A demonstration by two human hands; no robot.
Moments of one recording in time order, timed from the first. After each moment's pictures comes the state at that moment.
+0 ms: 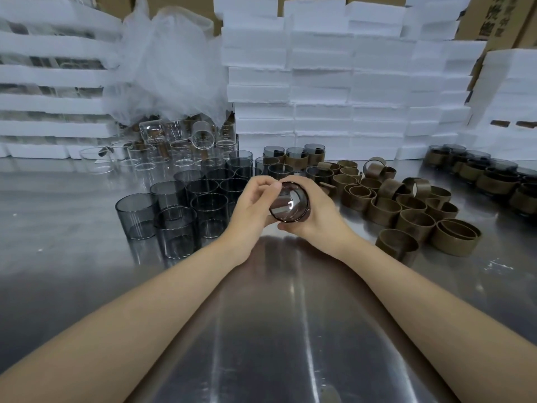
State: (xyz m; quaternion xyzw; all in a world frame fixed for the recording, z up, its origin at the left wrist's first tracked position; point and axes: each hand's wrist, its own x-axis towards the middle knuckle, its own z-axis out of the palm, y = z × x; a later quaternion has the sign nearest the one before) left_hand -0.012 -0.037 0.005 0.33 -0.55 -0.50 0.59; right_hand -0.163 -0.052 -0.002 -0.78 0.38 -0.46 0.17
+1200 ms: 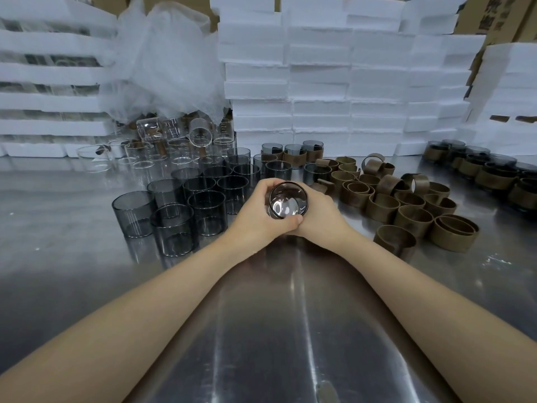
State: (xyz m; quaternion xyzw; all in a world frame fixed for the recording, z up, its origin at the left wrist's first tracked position) left_hand -0.012 -0.035 -0.001 0.40 -0.68 -0.36 0.50; right_hand -0.162 -0.048 0.004 -0.77 0.48 -0.39 0.19
